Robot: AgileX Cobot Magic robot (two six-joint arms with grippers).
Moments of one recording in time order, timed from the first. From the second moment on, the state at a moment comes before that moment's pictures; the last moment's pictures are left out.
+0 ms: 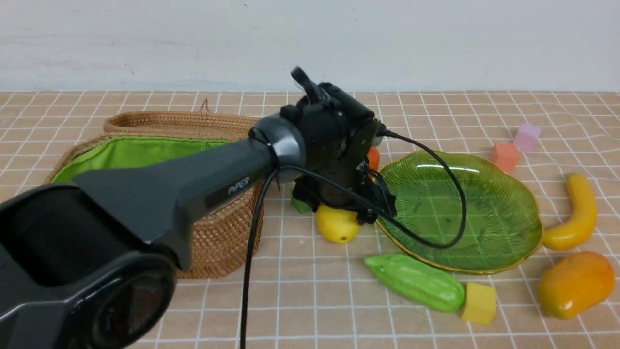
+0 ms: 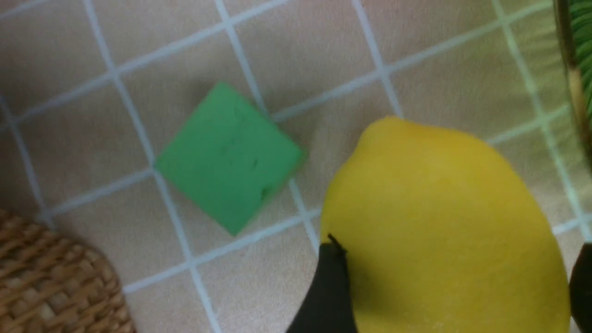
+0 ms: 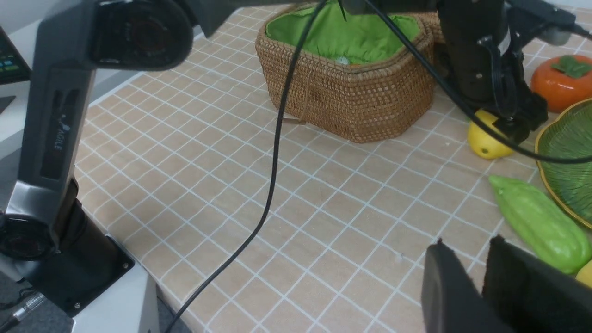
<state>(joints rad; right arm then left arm) 0.11 0.32 -0.82 0.78 1.14 -0.49 -0.68 2.29 -2.00 0.23 0.94 -0.40</state>
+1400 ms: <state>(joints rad) 0.11 0.32 -0.82 0.78 1.17 -0.49 -0.68 2.35 -2.01 0.26 0.97 -0.55</state>
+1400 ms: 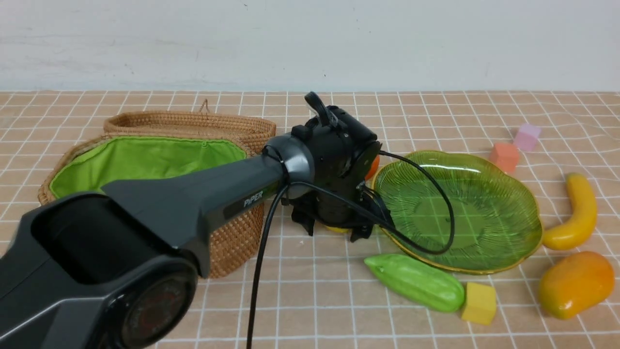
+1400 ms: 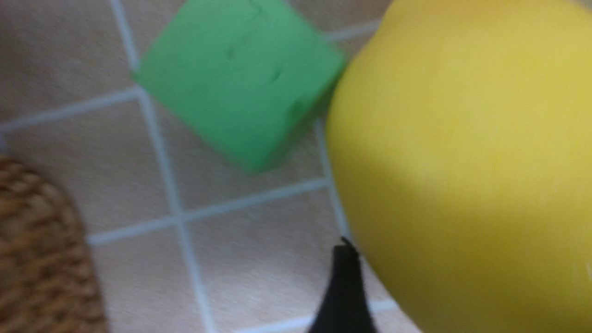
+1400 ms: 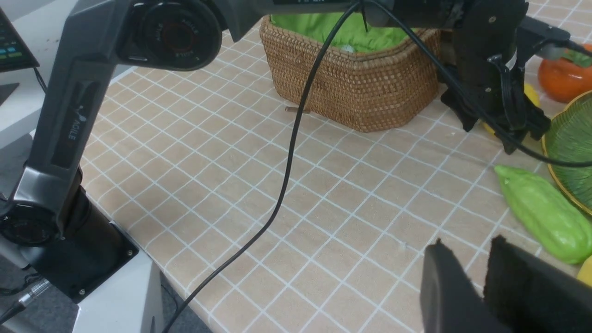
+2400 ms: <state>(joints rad) 0.11 0.32 -0.82 0.78 1.11 -0.51 -0.67 2.25 -2.17 0.26 1.14 -0.35</state>
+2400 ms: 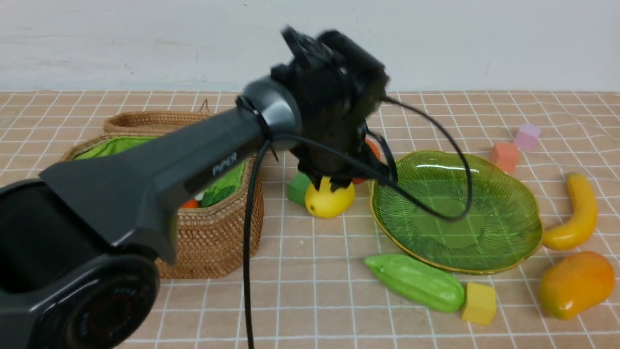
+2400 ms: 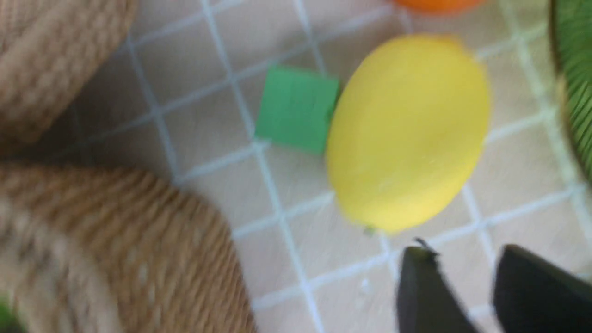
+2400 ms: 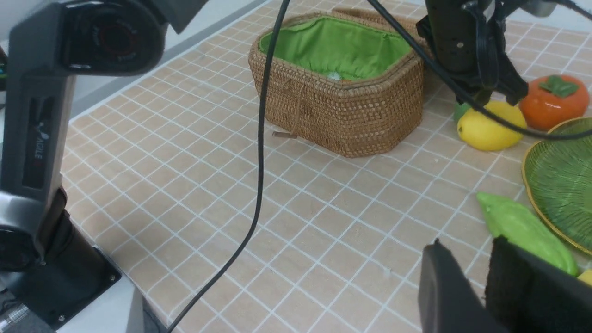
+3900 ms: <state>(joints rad) 0.11 0.32 -0.82 0.64 1.10 -0.41 -0.60 2.40 -2.24 0.18 1.03 0.13</state>
